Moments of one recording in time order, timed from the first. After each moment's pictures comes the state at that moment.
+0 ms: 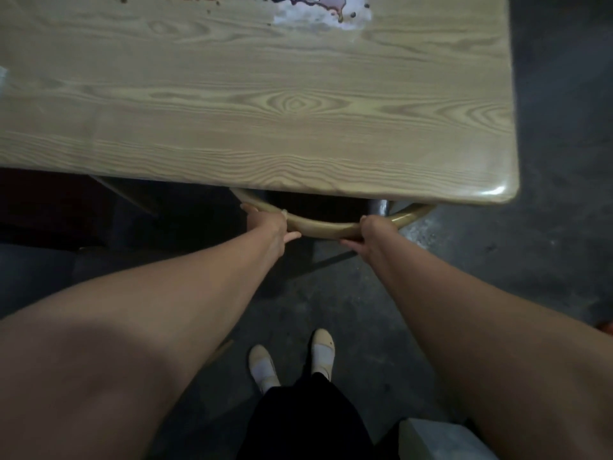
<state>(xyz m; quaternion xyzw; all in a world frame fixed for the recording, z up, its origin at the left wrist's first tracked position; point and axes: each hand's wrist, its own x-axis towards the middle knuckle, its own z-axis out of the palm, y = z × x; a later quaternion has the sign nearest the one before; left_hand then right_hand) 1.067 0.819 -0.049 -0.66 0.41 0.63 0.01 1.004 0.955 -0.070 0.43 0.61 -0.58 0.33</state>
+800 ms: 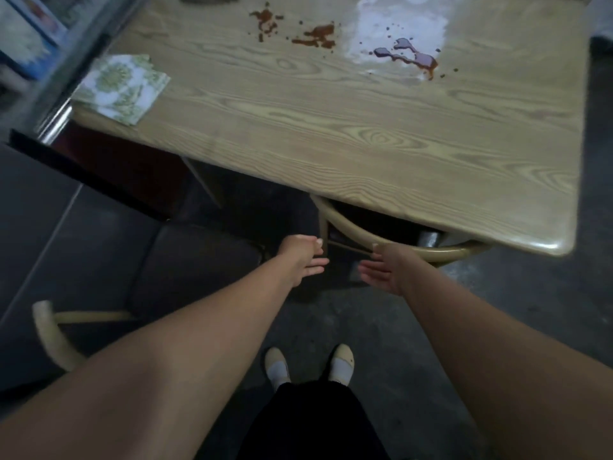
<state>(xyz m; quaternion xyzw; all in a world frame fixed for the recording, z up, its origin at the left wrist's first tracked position) 1.176 0.789 0.031 -0.58 0.43 0.68 0.11 1.083 0.913 0.019 0.27 0.67 -0.45 0.52</state>
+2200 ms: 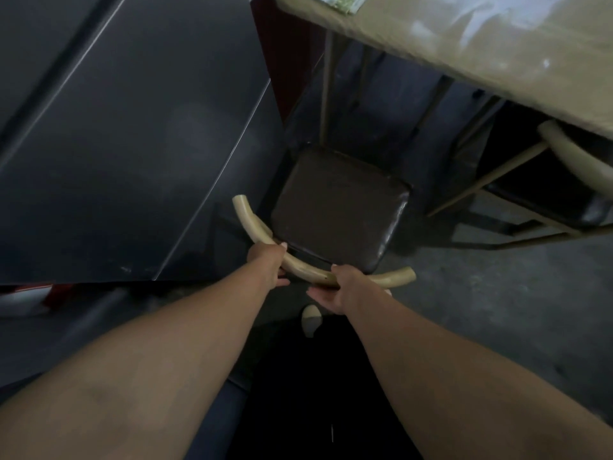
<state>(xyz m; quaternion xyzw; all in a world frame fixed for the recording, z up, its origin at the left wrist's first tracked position) 1.636 0.541 -0.030 -0.75 0.31 0.58 0.05 1.557 0.643 -0.032 0.48 0.54 -0.41 0.56</state>
